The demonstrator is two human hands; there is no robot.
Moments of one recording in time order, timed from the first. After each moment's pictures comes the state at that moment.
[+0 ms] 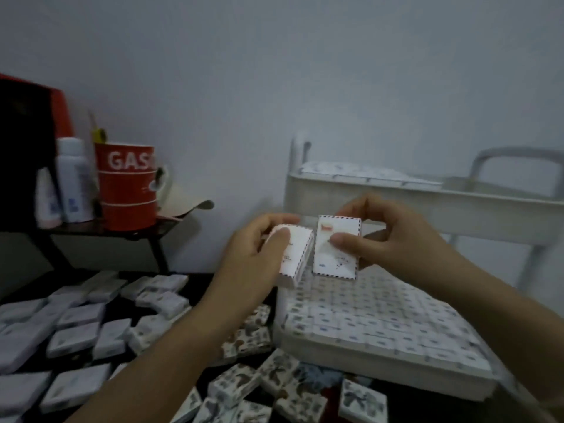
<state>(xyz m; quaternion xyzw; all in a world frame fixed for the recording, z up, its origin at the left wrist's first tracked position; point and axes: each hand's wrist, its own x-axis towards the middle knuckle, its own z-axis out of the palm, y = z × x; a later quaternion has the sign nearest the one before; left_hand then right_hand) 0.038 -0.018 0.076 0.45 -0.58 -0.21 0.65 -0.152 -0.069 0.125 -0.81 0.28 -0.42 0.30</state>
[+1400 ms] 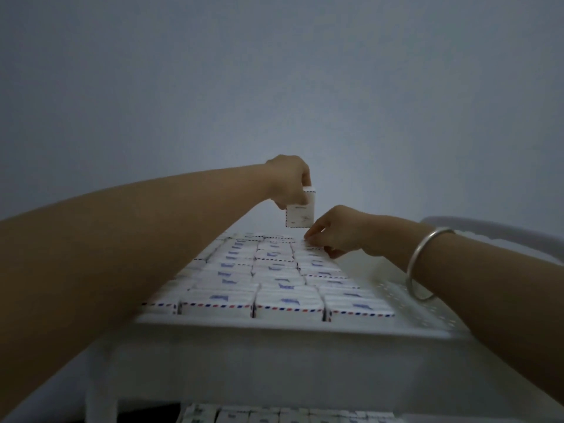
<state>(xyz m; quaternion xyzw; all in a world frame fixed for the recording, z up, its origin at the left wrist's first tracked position) -0.053 -0.344 0.281 0.57 -0.77 0.08 0.26 -0.190 -0.334 0.233 -0.77 0.57 -0.24 0.16</state>
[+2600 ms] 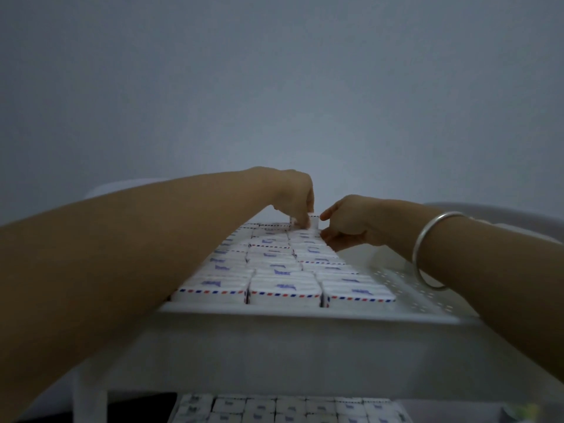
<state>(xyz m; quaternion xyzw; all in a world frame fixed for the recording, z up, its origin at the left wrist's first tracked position) -0.066 -0.356 0.259 0.57 -0.81 0.10 0.08 -0.192 -0.327 0.231 -0.65 0.61 -0.31 0.33</state>
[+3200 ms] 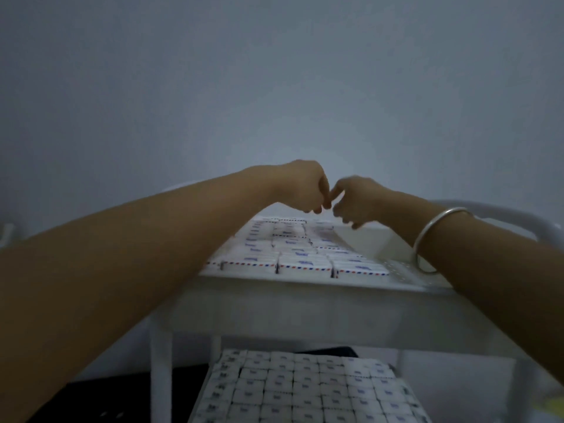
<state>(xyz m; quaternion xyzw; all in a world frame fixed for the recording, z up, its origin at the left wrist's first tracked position) -0.059 -0.263 0.264 0.56 -0.81 0.01 0.19 -0.187 -0.291 0.247 -0.77 0.59 -0.24 0.04</state>
